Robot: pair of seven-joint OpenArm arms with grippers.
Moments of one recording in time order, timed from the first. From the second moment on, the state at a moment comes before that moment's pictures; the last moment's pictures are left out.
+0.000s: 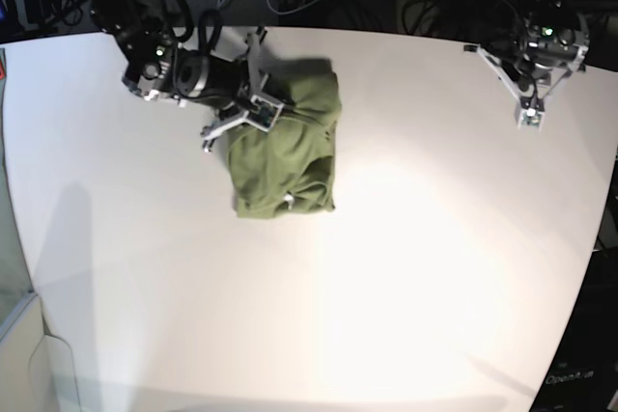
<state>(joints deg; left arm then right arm) 20.0 -1.5 -28.9 110.5 0.7 -28.6 66.9 -10.3 22.3 -25.5 102.3 5.7 34.7 -29.1</state>
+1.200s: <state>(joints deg) 37.0 3.2 -28.7 104.7 0.6 -28.4 46.4 -43.4 25.7 -16.0 106.8 -6.8 23.6 -14.1</state>
